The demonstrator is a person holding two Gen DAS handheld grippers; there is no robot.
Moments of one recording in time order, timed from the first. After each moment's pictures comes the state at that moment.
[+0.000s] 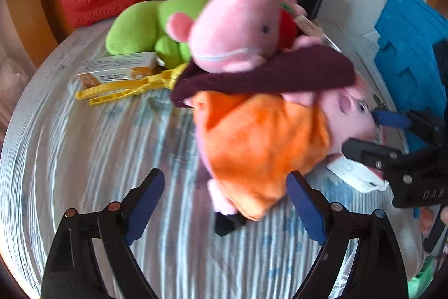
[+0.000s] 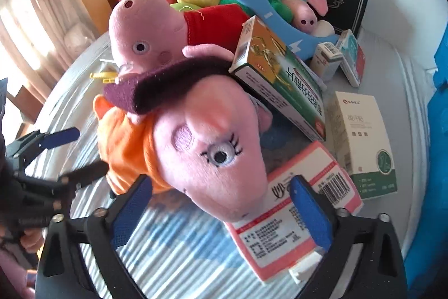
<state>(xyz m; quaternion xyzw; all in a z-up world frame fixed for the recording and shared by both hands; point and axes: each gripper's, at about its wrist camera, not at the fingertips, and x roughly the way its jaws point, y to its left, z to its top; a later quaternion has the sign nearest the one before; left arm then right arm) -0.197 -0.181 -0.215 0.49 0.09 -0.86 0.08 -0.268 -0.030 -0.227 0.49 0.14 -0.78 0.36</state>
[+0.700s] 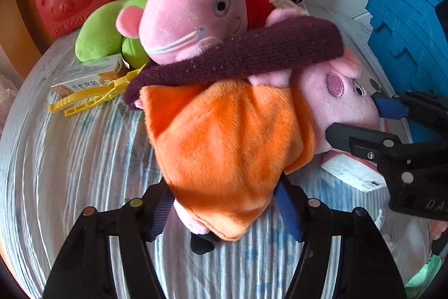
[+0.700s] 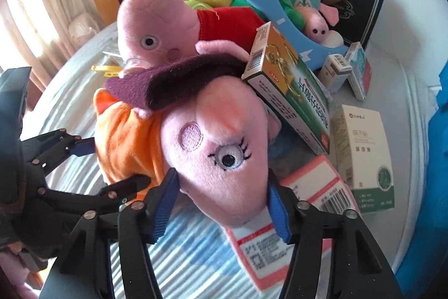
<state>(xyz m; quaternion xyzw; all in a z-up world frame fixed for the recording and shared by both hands) -0.221 -0.158 -0.227 0.50 0.07 -0.86 0.05 -0.266 -0.035 -0.220 0.48 0.16 -0.78 0.37</state>
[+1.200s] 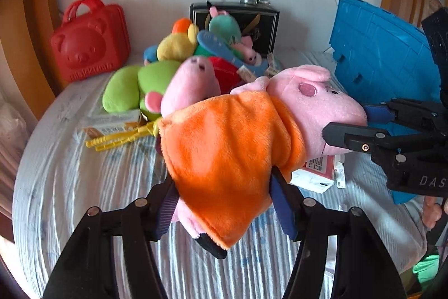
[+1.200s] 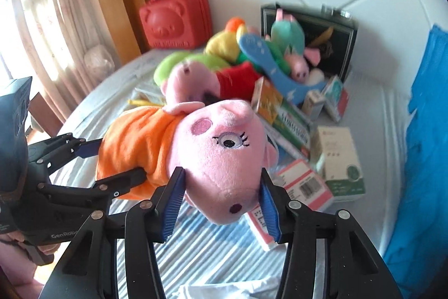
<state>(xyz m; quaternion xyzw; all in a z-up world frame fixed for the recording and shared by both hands) -0.158 -0.145 -0.137 0.40 0.03 -0.92 0.03 -0.210 0.010 -0.139 0.40 0.12 -0.82 0.38</state>
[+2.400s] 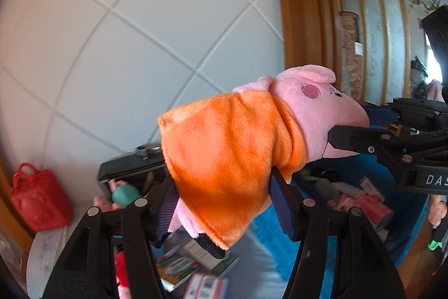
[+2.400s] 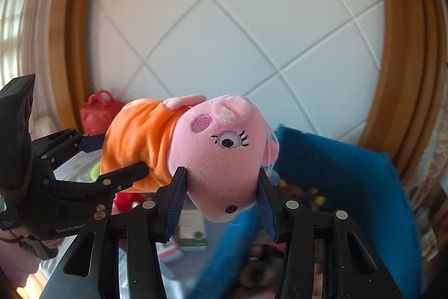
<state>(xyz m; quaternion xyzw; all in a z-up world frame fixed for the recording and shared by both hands) -0.237 0.084 0.103 0.20 -0.07 -0.97 -0.14 -0.217 0.231 0.101 0.22 0.09 -0.94 0.22</state>
